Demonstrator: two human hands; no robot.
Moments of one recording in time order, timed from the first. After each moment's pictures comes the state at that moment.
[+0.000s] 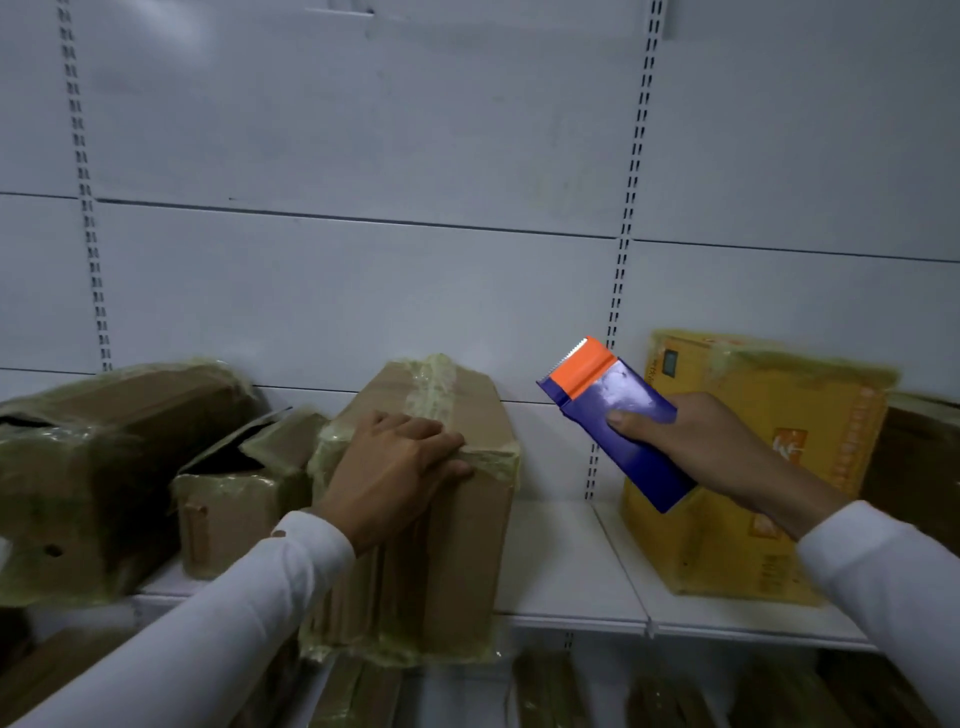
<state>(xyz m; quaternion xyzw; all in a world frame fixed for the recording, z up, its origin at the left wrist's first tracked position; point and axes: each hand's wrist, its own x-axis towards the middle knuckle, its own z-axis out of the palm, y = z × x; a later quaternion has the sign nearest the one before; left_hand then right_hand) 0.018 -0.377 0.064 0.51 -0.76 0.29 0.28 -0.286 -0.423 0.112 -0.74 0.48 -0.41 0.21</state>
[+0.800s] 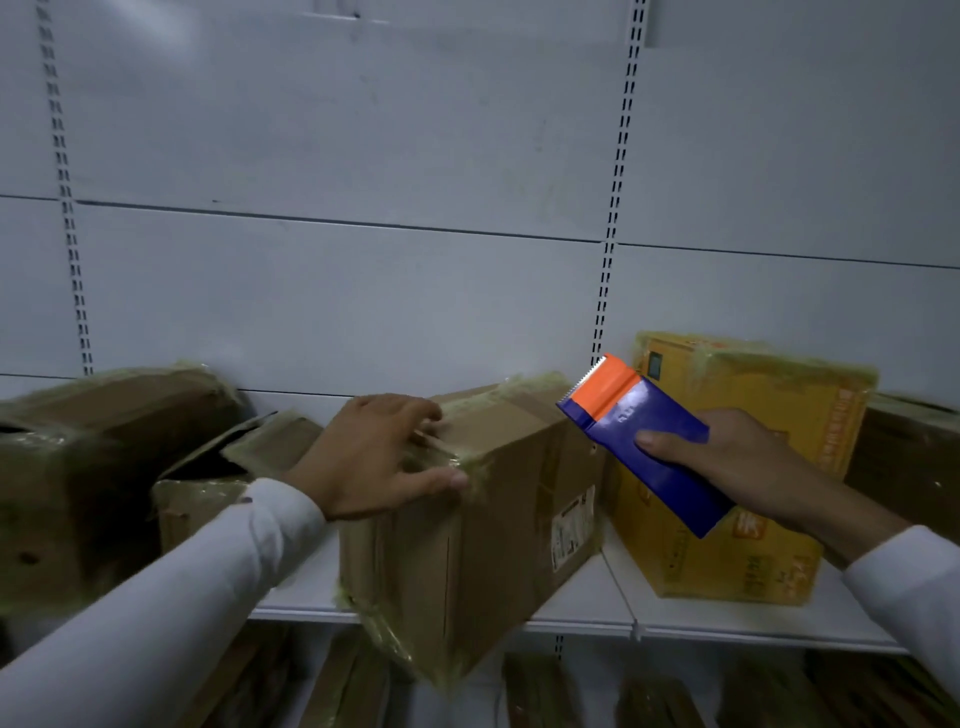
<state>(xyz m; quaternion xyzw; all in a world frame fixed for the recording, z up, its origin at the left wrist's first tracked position) 0.029 -0.385 0.084 0.52 -0.78 0.21 0.28 -0.318 -0.397 0.116 -0.76 0.50 -0.37 0.19</state>
